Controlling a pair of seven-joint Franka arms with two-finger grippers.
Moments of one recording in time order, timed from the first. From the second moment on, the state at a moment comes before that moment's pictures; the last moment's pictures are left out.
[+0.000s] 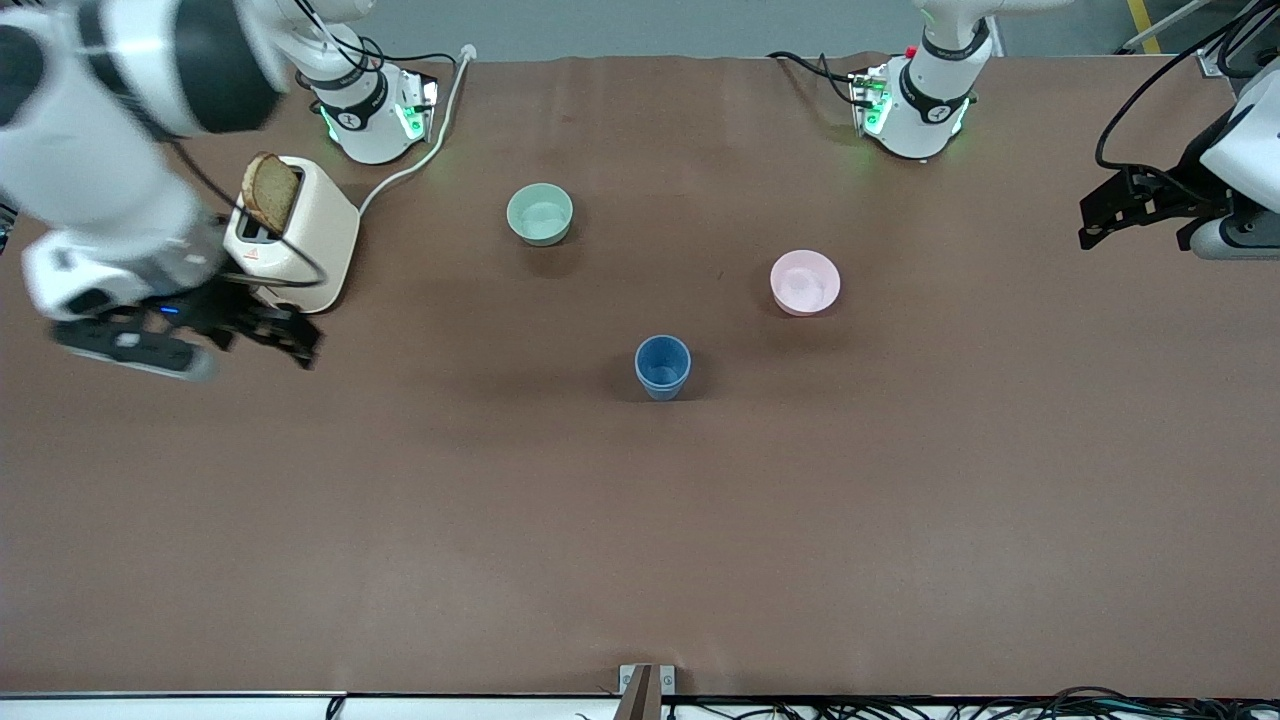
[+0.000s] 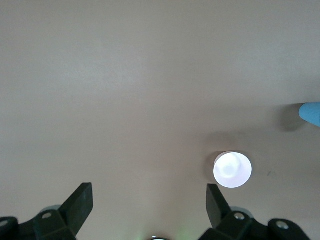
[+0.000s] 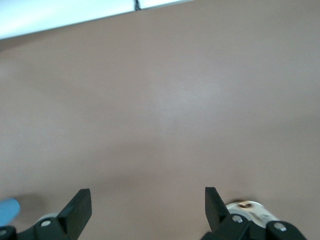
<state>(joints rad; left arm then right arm) -0.01 0.00 -0.10 -1.49 0.03 1.47 -0.06 0.04 0.09 0.13 -1.56 -0.08 1.75 0.39</state>
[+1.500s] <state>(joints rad) -0.03 0.00 -0.11 -1.49 0.03 1.47 -0.08 0.02 -0.05 -0.11 -1.50 -0.03 1.44 0.01</state>
